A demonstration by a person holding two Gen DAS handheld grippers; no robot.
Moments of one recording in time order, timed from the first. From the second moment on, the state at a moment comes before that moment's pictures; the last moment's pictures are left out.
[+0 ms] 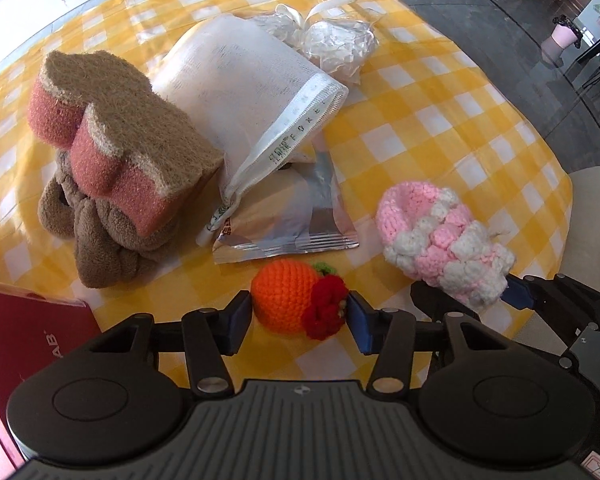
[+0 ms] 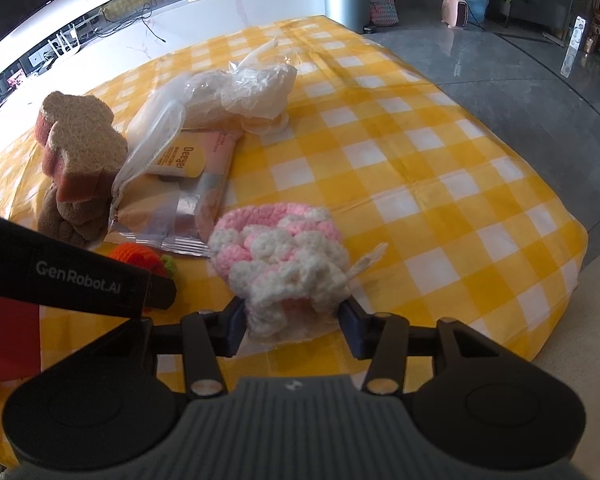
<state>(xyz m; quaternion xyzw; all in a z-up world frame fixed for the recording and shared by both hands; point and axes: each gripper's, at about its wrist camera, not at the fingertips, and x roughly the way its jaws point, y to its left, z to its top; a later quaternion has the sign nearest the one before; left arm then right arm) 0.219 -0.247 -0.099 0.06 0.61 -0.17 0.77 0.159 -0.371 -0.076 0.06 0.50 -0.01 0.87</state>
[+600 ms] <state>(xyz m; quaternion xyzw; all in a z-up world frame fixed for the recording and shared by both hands) 0.160 -0.188 0.006 0.02 0.53 -0.25 0.81 0.135 -0.366 -0.033 0.10 0.41 0.03 0.91</state>
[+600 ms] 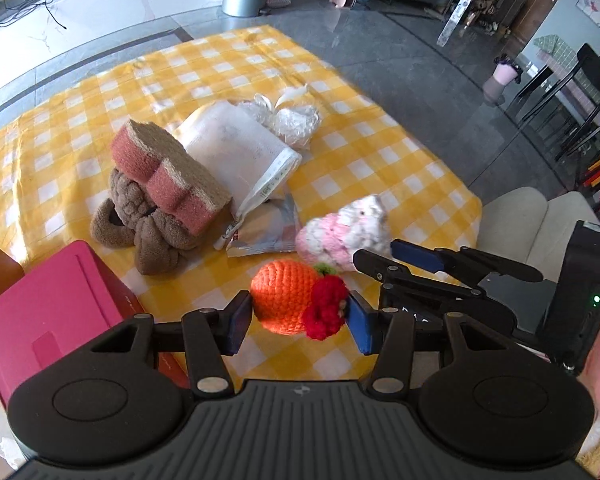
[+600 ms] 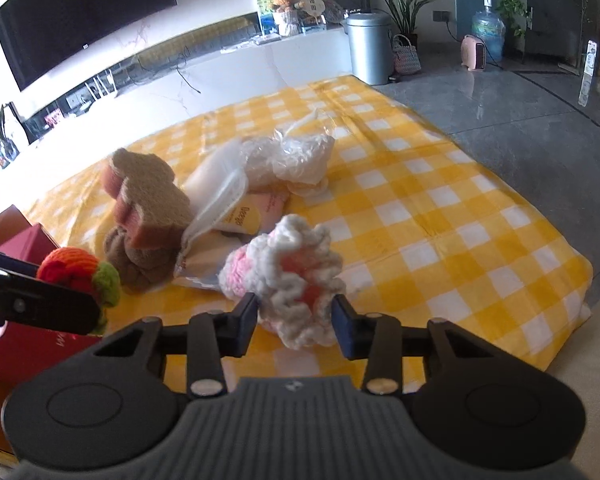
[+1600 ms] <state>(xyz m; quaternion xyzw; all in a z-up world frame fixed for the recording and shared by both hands) 0.128 -0.116 0.003 -0.02 0.51 -0.26 0.82 0.167 -0.332 -0.065 0.01 0.50 0.02 0.87</state>
